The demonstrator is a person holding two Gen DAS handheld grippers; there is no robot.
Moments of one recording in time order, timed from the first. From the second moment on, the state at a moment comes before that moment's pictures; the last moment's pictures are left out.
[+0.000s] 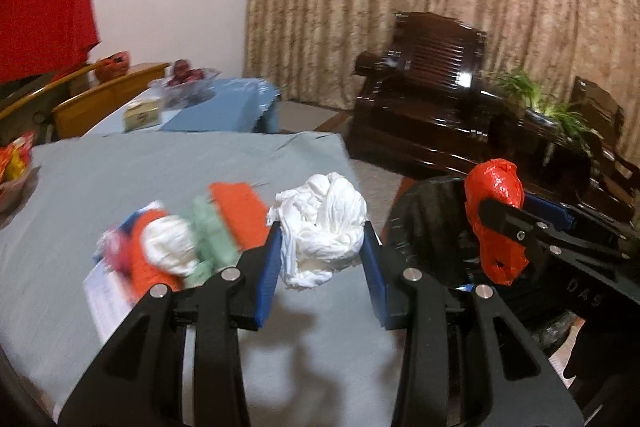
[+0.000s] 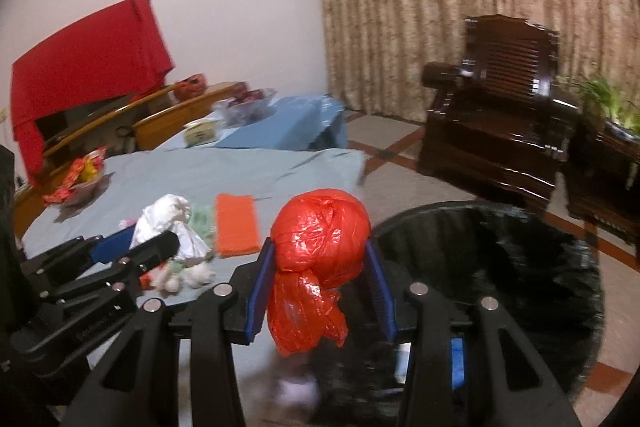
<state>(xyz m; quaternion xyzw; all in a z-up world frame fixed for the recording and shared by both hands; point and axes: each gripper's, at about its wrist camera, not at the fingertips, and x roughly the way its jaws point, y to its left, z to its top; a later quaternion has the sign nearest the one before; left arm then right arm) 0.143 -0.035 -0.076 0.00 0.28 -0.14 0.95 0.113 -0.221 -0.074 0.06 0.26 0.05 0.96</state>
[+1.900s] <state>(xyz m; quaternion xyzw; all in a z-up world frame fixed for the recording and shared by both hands) 0.132 0.039 -0.073 0.02 0.26 -0.05 0.96 0.129 -0.191 -0.083 0.04 0.27 0.04 0.96</state>
